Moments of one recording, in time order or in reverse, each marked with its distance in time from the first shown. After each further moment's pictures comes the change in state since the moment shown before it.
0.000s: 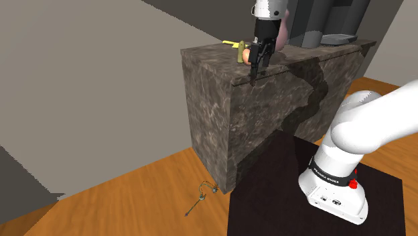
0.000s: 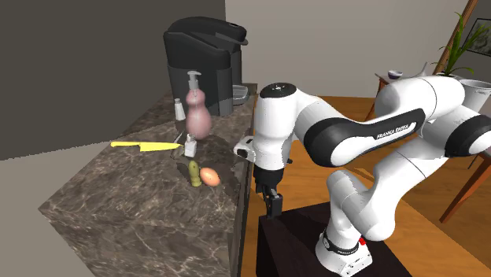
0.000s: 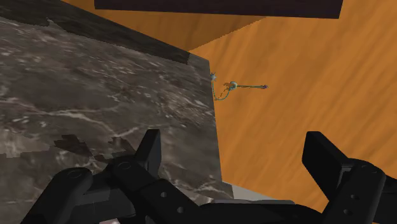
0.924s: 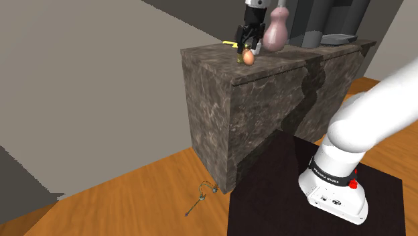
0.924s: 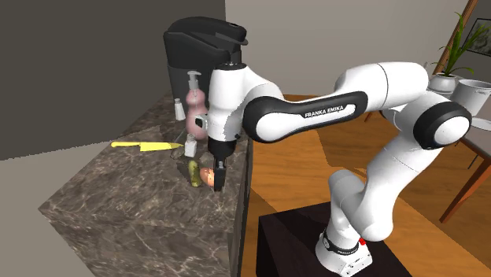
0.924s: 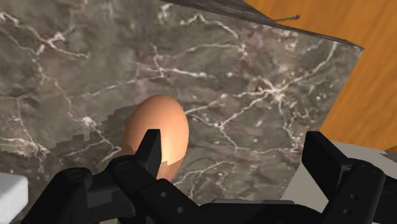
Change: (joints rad) arm -0.086 0.313 -0.116 0.263 -0.038 0.179 -0.021
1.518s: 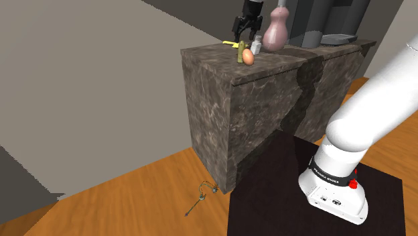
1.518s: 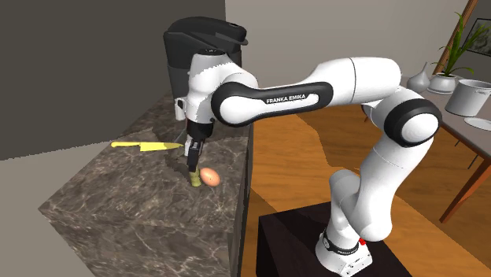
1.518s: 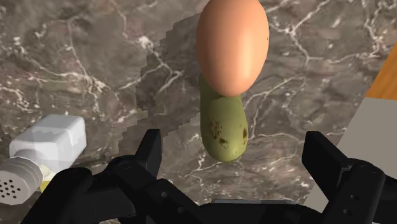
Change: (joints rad) arm -0.038 0.189 -0.075 0.202 0.023 0.067 -0.018
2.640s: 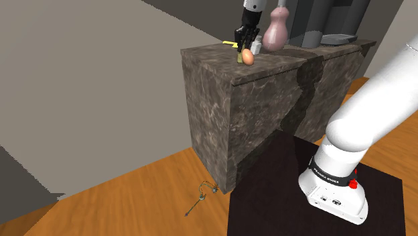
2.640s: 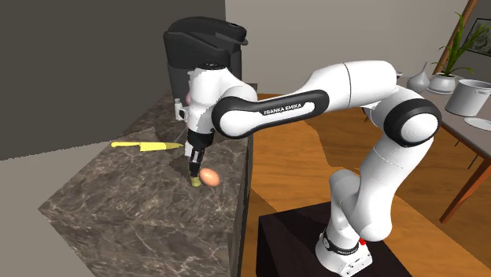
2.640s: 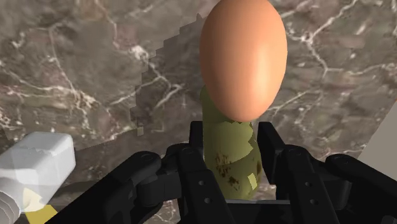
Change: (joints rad) arm -0.002 0.000 -0.004 -0.083 0.000 0.087 -0.001
